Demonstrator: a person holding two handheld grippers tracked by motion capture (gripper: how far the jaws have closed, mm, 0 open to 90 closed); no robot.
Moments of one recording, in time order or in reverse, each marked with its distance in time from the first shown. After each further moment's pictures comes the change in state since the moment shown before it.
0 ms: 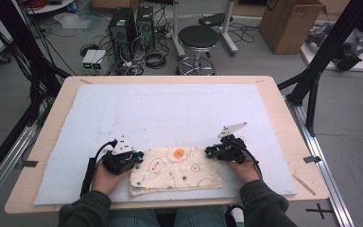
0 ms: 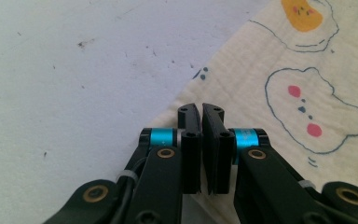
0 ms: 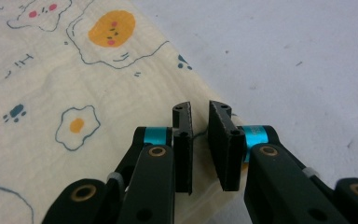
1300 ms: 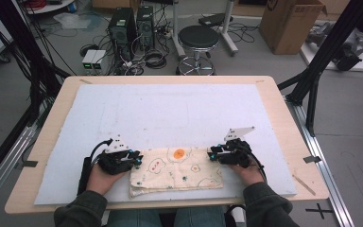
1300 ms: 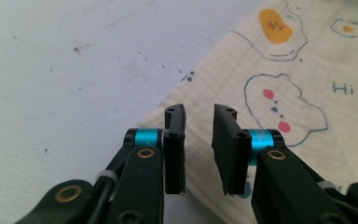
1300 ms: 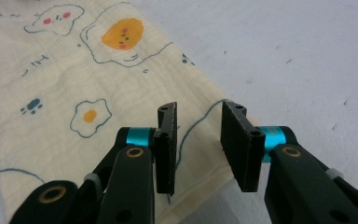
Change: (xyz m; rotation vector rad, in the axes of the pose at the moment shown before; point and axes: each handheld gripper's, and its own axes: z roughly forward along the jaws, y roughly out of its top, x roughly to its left) left arm 0.002 0.004 -0.016 -0.025 -0.057 -0.018; right arm 0.006 -0.011 -0.015 -0.069 -0.021 -0.001
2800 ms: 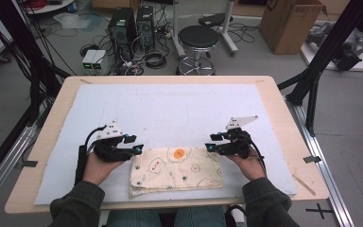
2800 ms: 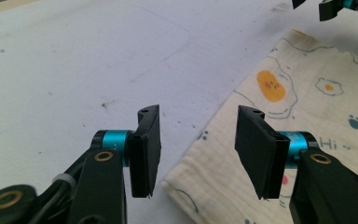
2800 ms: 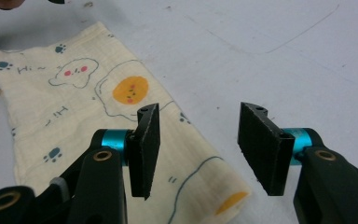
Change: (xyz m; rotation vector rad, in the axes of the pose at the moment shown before) left arm 0.022 0.031 -0.010 -0.101 -0.023 -0.027; right arm -0.010 0.031 -0.009 -0.077 0.038 0.014
